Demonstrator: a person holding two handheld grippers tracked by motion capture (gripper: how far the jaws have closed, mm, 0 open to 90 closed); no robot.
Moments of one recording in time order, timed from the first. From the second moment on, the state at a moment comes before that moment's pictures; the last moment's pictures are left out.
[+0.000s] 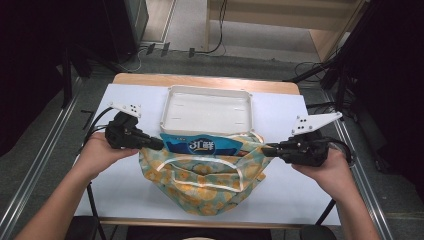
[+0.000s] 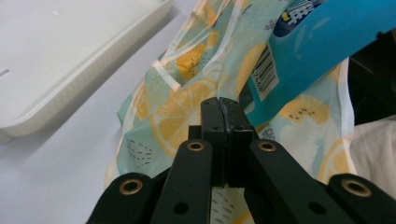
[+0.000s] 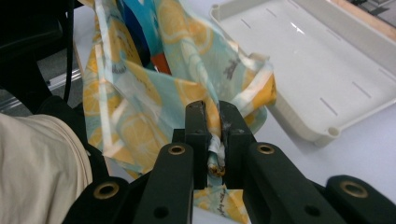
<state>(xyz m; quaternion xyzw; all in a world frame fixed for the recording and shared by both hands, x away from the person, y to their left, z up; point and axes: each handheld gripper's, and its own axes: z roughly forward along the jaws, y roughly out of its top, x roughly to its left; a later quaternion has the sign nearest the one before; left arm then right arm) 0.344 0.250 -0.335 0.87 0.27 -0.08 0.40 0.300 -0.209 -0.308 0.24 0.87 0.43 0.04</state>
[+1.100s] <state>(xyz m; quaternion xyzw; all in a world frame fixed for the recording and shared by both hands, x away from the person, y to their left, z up) 0.359 0.240 -0.330 0.85 0.28 -0.04 0.44 0.310 -0.215 -0.307 0.25 0.86 0.45 0.05</state>
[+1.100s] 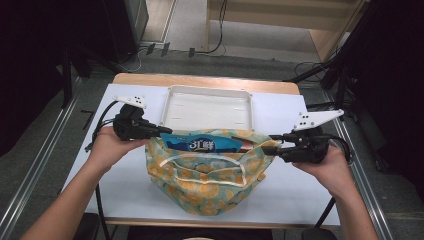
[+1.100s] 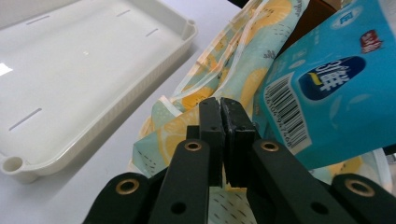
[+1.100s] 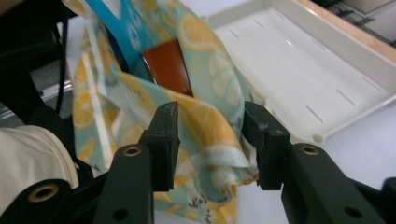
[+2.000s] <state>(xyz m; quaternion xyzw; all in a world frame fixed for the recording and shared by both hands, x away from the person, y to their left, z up) 0.376 0.232 -0.328 0.85 0.29 -0.03 0.44 0.342 -0.199 -0.309 0.28 0.85 0.43 0.07</state>
